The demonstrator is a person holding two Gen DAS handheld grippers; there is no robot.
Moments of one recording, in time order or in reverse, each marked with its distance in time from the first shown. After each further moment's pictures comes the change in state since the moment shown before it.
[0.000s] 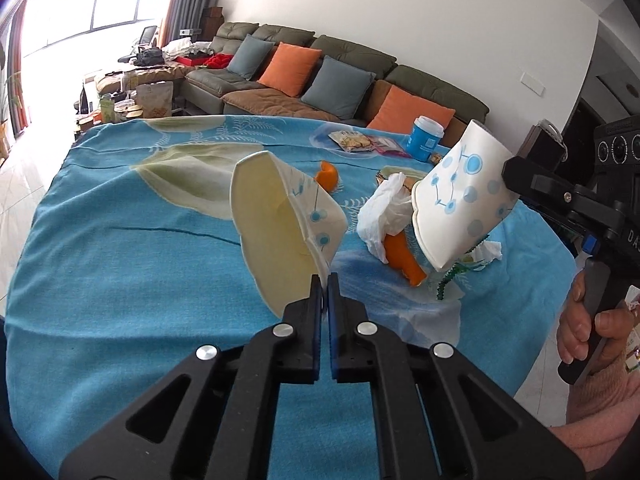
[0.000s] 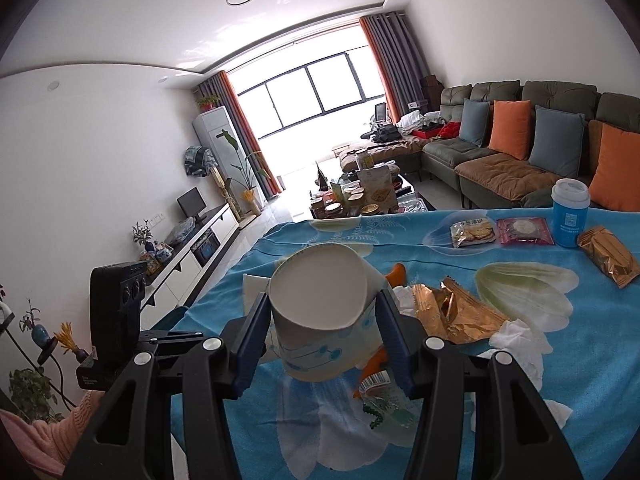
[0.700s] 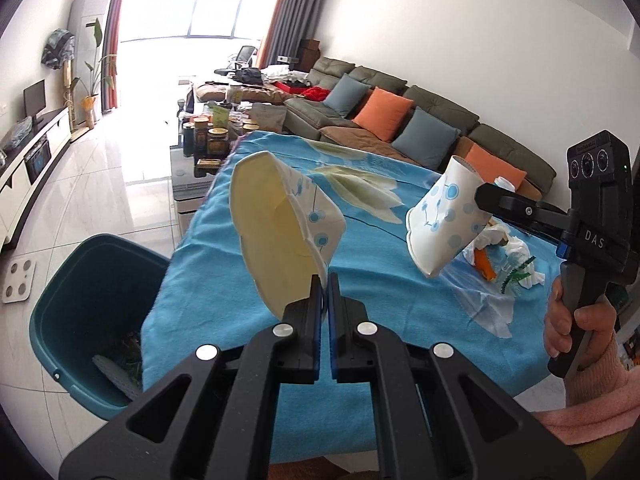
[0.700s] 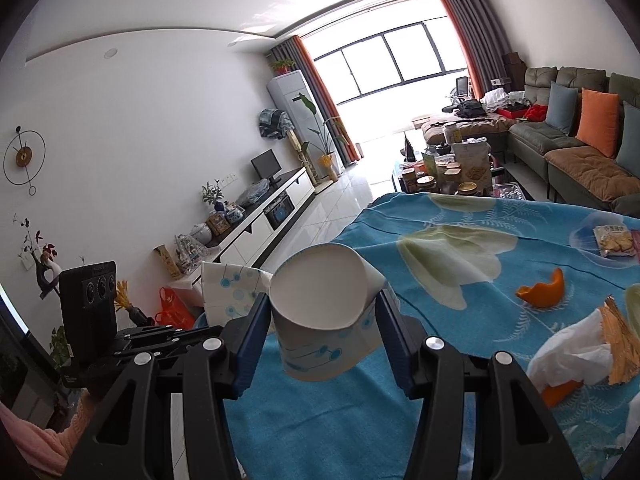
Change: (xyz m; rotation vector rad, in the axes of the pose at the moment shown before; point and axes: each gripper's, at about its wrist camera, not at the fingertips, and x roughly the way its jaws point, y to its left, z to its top) left arm -0.147 0.084 -0.061 -0.202 -0.161 0.272; right arm 0.085 0.092 0.006 -0.099 0.132 0.278
